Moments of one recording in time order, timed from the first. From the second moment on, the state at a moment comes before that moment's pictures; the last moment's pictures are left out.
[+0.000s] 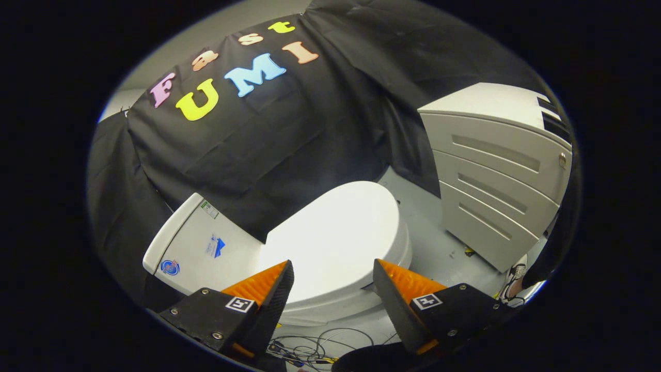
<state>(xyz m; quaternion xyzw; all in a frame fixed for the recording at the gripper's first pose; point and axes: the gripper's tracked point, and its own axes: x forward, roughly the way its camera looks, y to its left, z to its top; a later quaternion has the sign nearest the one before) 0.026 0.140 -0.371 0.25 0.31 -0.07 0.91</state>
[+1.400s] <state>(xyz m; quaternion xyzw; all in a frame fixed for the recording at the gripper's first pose) 0.014 0.107 -0.522 0.55 0.34 -0.07 0.76</state>
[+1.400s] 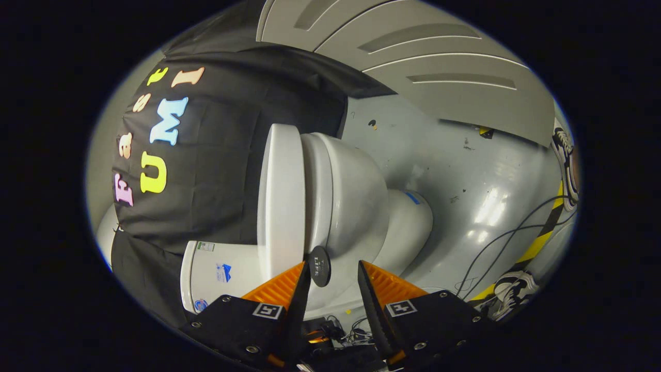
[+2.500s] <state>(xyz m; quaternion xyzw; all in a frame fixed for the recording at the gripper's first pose) 0.031 0.119 -0.510 0.51 0.30 -0.16 0.79</state>
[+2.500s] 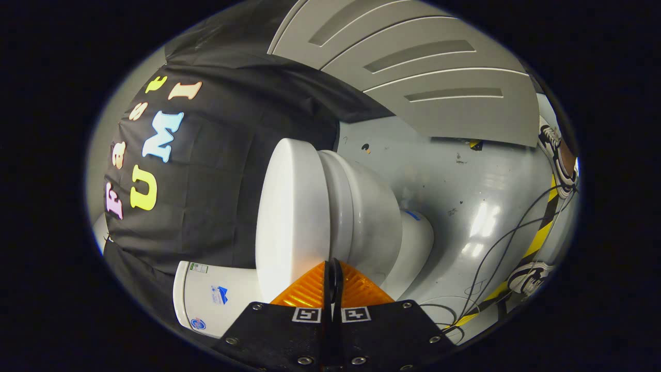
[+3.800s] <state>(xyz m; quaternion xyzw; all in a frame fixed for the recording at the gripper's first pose) 0.052 0.187 -0.359 0.19 0.30 -0.13 0.93</state>
